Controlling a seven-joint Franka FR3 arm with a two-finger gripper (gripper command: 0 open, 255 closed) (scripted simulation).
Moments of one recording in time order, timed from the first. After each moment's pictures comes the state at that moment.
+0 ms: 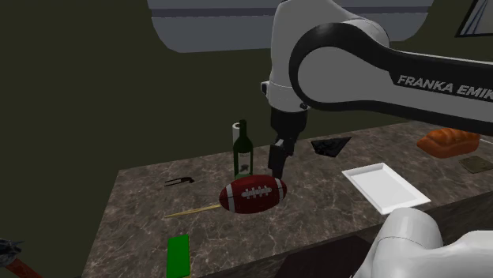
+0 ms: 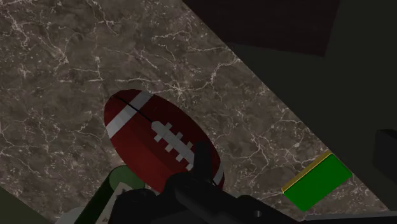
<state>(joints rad) 0.00 -0.77 0.07 -2.28 0.05 1.50 -0.17</state>
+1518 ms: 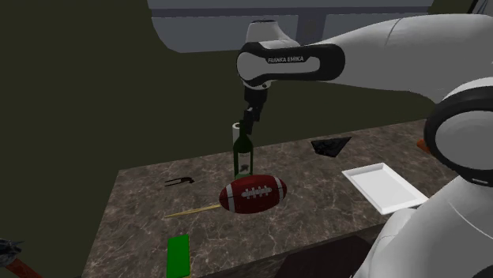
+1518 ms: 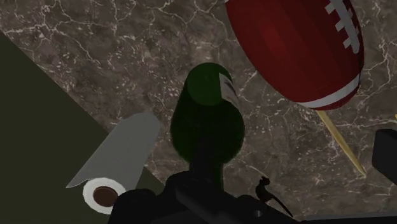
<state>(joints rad) -0.05 -0.15 -0.17 -1.93 -0.01 1.86 -0.57</state>
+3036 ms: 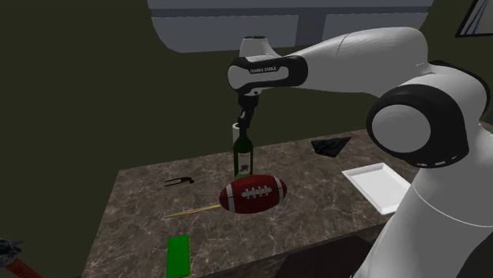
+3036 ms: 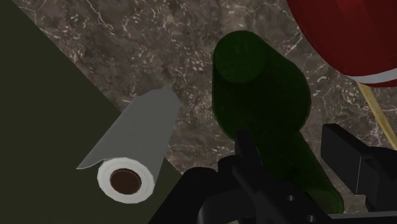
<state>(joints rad) -0.07 0.05 -0.21 -1.82 0.05 1.97 -0.67</state>
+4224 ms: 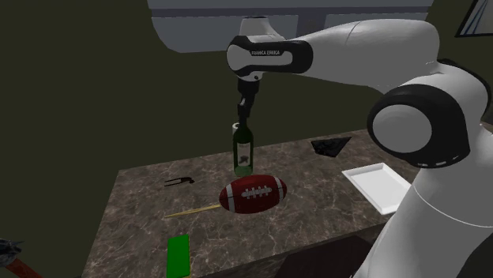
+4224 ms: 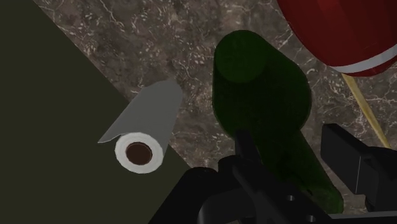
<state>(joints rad) -0.07 0.05 -0.21 -1.69 0.05 1.84 -0.66</state>
